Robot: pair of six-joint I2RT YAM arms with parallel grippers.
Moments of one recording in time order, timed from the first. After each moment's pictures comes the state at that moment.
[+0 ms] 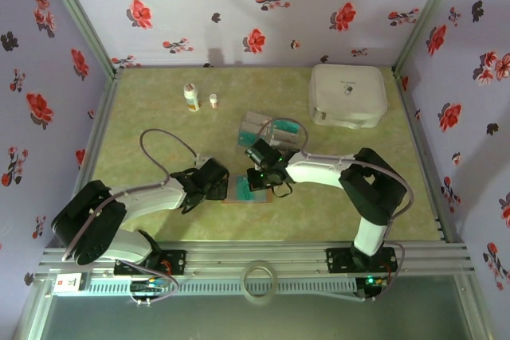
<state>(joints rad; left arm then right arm) -0.82 1.39 0.58 -0.35 -0.41 -0.62 0.90 1.77 1.02 -0.37 -0.11 0.62</state>
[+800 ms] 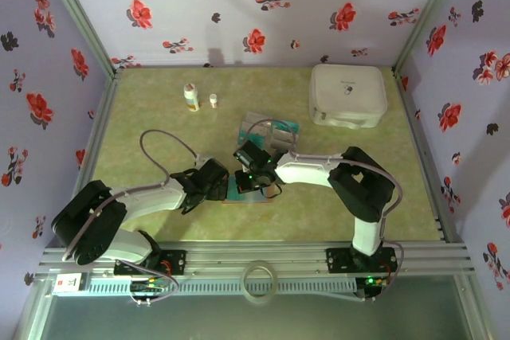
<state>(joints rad) -0.82 1.39 0.57 -0.34 -0.40 -0.62 0.96 1.85 1.10 -0.34 -0.15 0.64</state>
